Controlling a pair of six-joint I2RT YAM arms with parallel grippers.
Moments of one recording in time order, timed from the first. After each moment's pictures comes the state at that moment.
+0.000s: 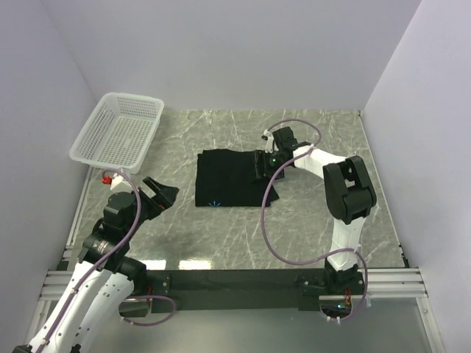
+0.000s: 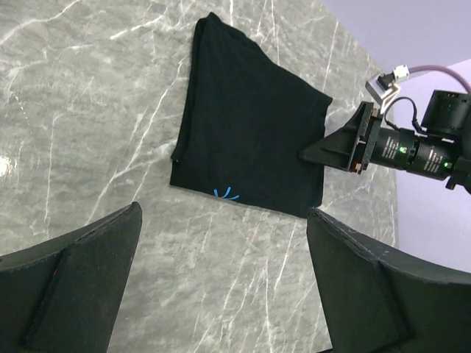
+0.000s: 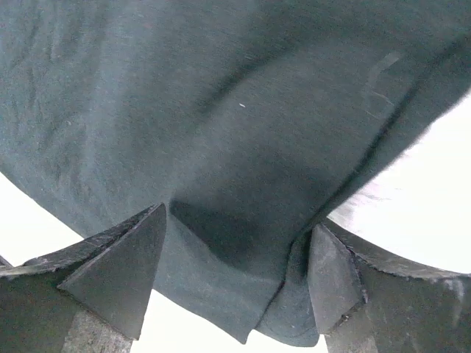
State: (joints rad) left arm -0.36 0.44 0.55 -0.48 -0.11 -0.86; right arm 0.33 1.95 1.28 -0.39 -0.42 0.24
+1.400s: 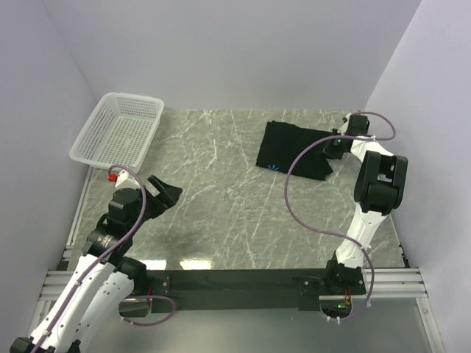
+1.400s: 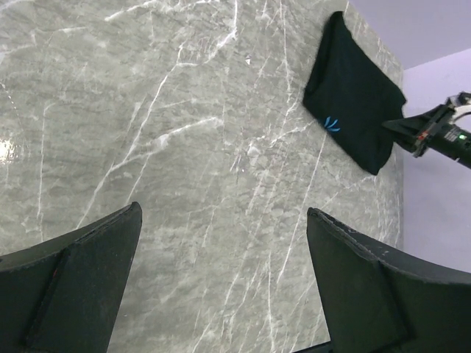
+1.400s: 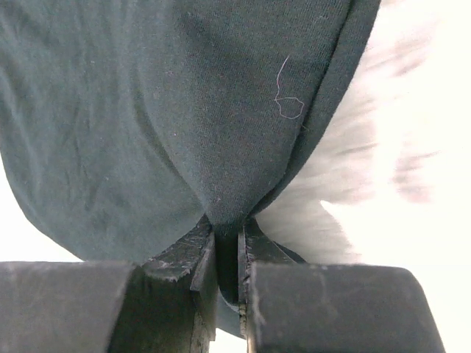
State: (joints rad) left arm -0.36 0.51 0.54 -0.45 -0.07 -0.86; right arm -0.20 2.03 1.41 -0.34 -0.42 0.32
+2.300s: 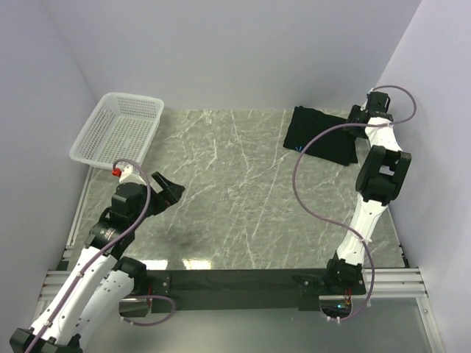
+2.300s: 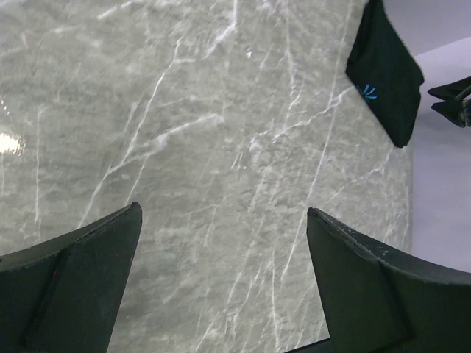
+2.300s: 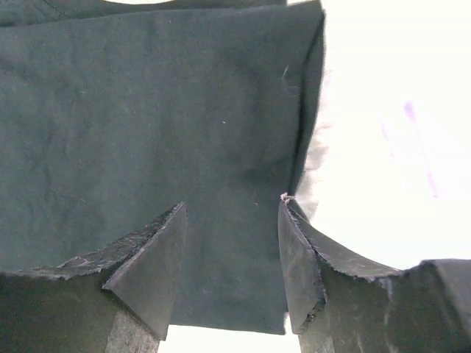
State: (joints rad) left arm -0.36 0.59 0.57 -0.43 -0.05 -0.83; right arm -0.30 2.26 1.94 -0.50 -0.08 0.15
